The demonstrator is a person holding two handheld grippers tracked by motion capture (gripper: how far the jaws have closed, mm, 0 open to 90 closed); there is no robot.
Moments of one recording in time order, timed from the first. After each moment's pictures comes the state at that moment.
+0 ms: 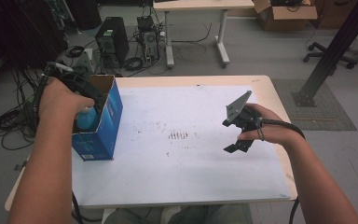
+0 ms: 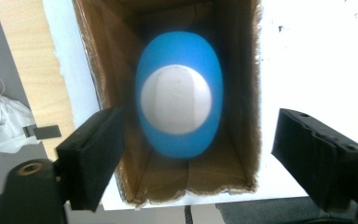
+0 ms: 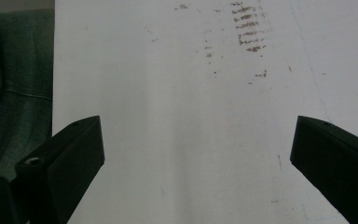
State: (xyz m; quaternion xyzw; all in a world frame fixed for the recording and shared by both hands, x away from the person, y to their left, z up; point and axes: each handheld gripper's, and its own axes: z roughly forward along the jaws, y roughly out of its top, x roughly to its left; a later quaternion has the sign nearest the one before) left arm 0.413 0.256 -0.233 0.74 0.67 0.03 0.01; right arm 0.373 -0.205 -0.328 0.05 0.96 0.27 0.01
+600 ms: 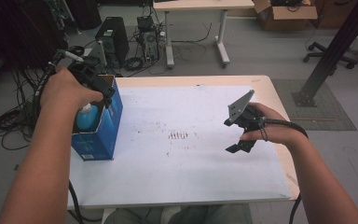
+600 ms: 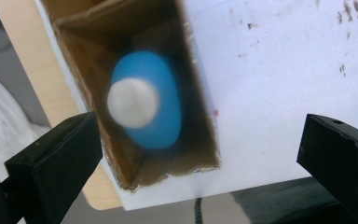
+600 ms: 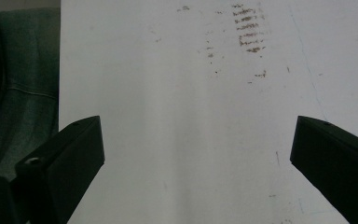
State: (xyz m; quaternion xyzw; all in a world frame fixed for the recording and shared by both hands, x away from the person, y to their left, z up) left arm 0.408 0.213 -0.200 0.80 0.60 0.06 -0.01; right arm 0.368 -0.208 -0.320 0.04 0.96 0.27 0.02
